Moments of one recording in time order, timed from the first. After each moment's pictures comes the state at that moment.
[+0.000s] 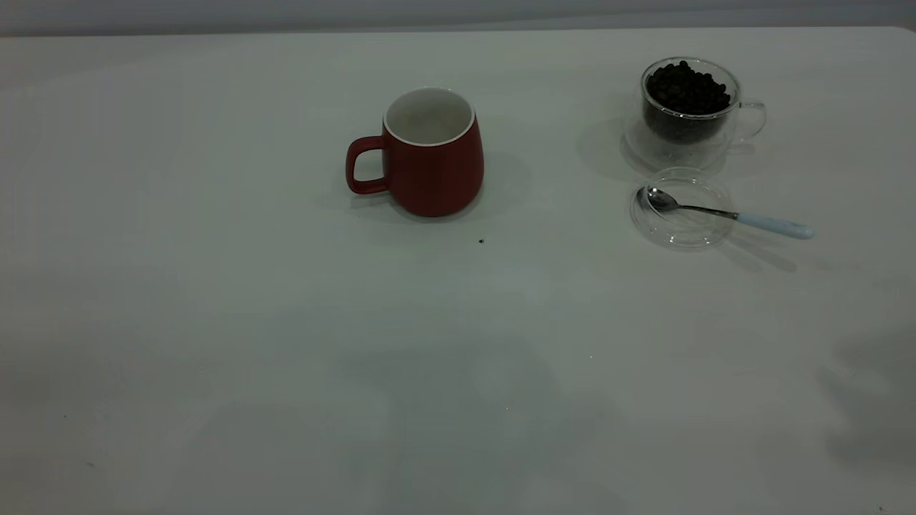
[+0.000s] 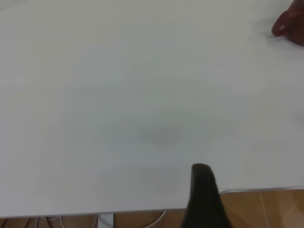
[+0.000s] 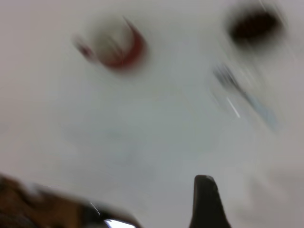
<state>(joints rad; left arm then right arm) -0.01 -0.02 -0.49 -0.01 1.14 0.04 -0.19 1.00 -0.85 0.48 1.05 -0.44</state>
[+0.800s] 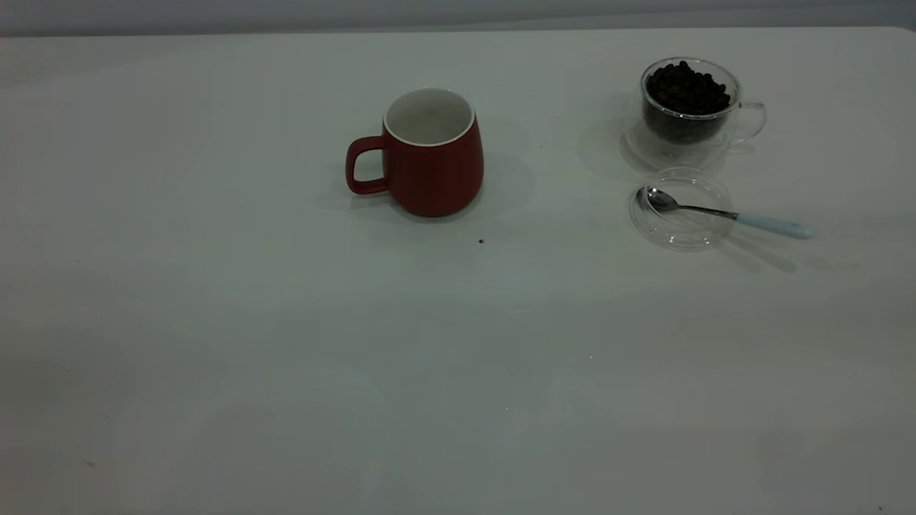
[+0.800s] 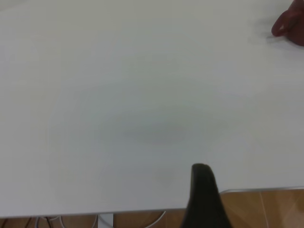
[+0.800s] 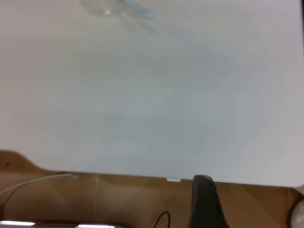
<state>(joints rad) -0.01 -0.02 -0.49 -0.01 1.14 0.04 0.02 0.30 -0.51 0.01 1.19 -0.06</state>
